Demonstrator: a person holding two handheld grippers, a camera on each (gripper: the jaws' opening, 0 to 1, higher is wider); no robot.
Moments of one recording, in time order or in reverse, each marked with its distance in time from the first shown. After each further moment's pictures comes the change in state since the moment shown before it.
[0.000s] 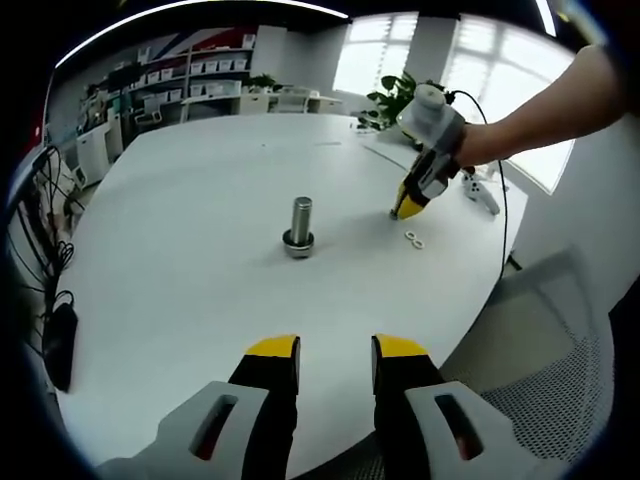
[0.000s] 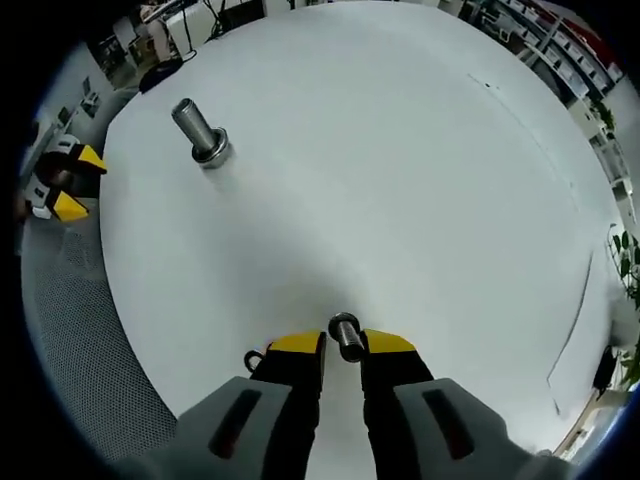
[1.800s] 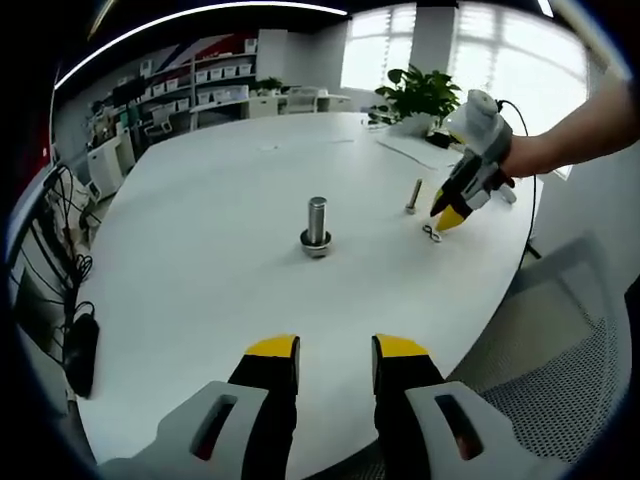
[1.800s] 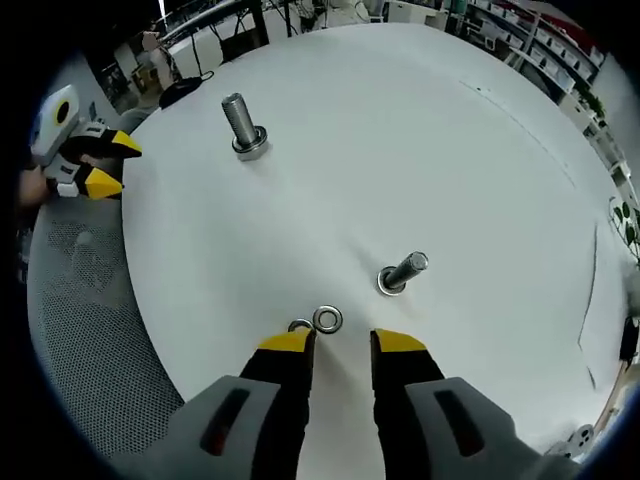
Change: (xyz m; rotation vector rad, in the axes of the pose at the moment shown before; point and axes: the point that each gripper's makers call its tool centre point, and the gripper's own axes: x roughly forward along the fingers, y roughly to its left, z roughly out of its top) left arm -0.004 0.012 0.000 0.054 0.012 0.093; right arm -0.008 0.034 -0.024 0.068 -0.127 0.038
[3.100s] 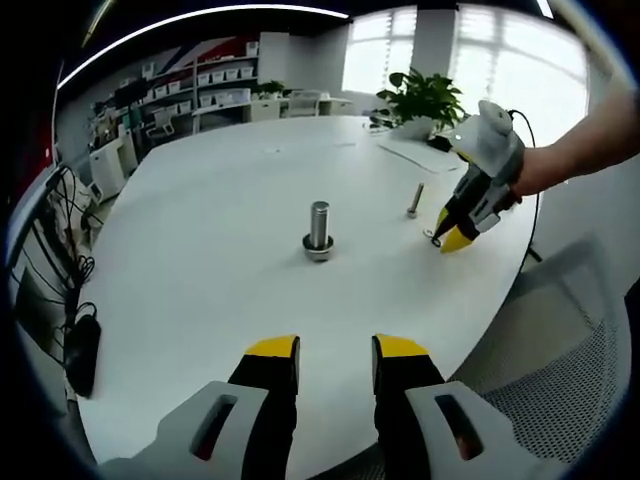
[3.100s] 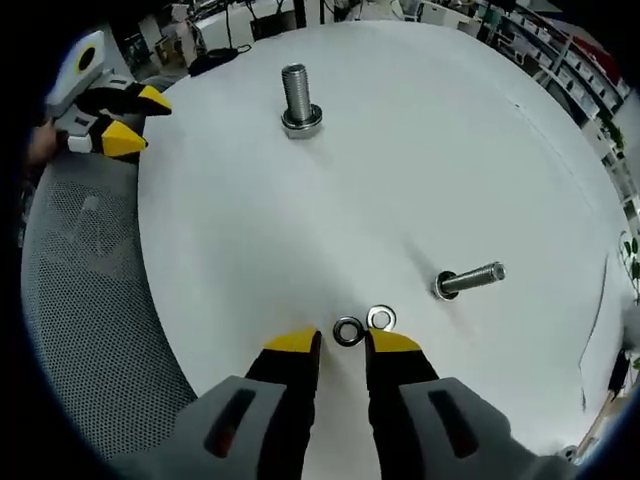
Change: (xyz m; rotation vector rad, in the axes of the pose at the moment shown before) left arm -0.002 0.002 0.002 -0.006 -0.017 0.006; right arm 0.008 0.032 -0.004 -0.136 0.053 0.026
